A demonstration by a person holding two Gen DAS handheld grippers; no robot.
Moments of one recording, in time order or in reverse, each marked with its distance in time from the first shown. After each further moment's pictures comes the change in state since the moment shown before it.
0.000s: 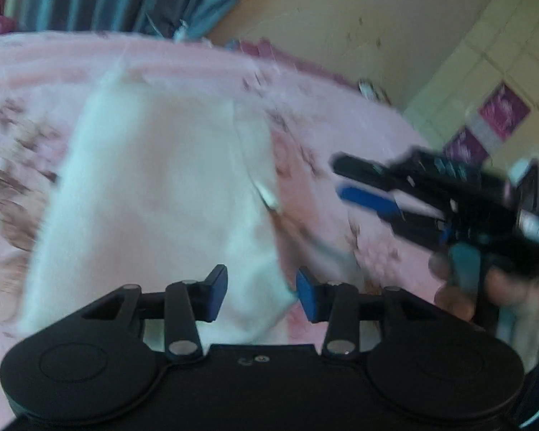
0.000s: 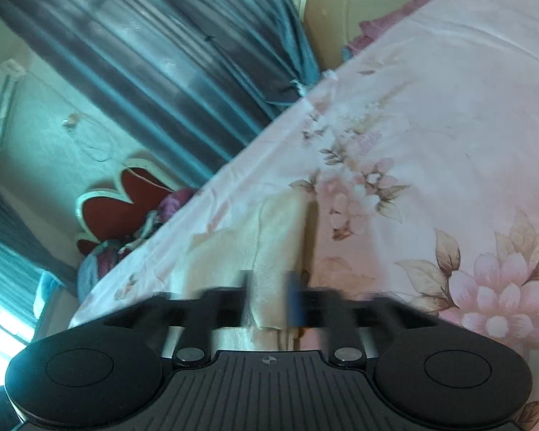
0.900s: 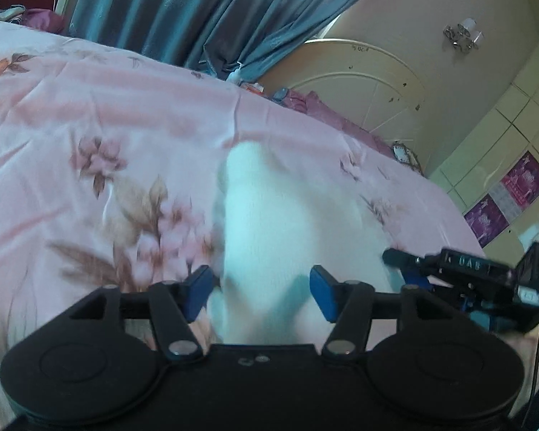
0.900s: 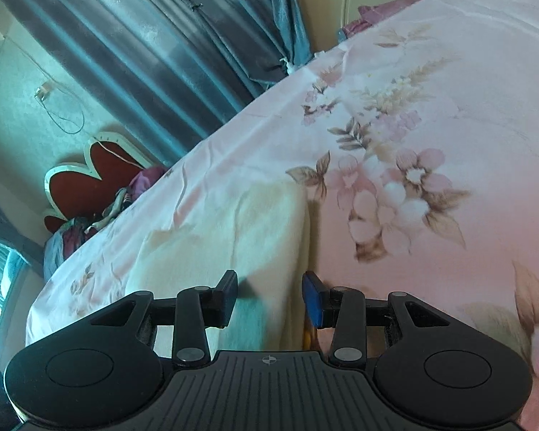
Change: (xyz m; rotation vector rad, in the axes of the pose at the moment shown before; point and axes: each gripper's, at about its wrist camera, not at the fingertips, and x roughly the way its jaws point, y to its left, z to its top) left arm 0.013 0.125 0.058 -0.134 -0.114 0.023; right arm 0.111 0.008 0.010 -0.056 0.083 -0.130
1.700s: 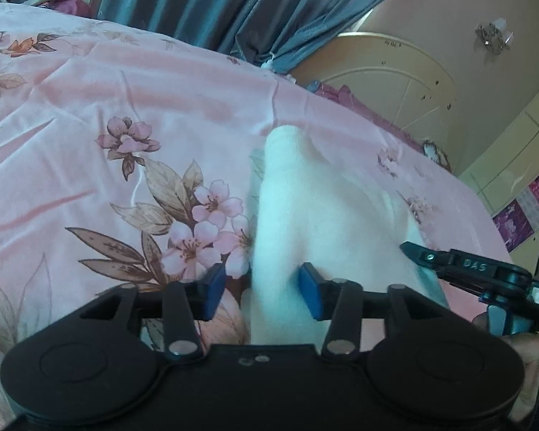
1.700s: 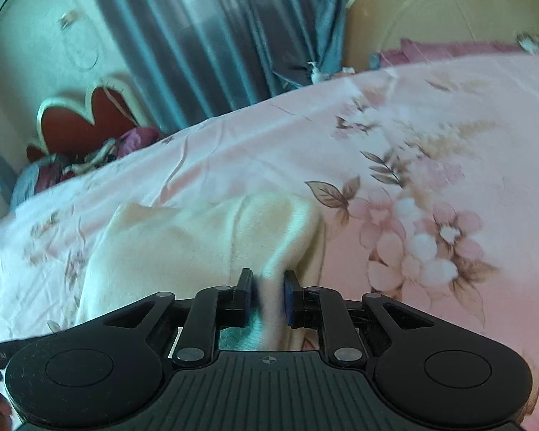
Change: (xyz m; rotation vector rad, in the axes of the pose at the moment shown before) left arm 0.010 0.010 -0.006 -0.035 0.032 0.100; right arm 0.027 0.018 -0.002 -0.234 0.026 -0.086
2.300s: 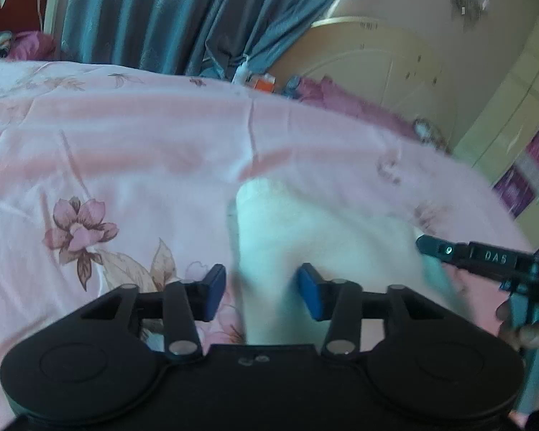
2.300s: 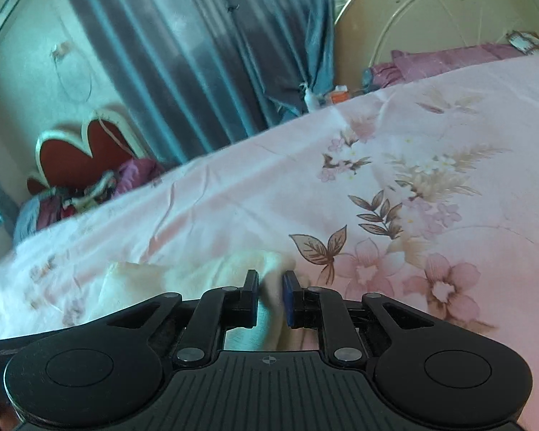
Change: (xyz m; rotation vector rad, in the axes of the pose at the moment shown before) left arm 0.049 -0.018 0.051 0.168 0.007 0.015; right arm 0.024 -0.013 0.035 -0.007 -0.033 -0.038
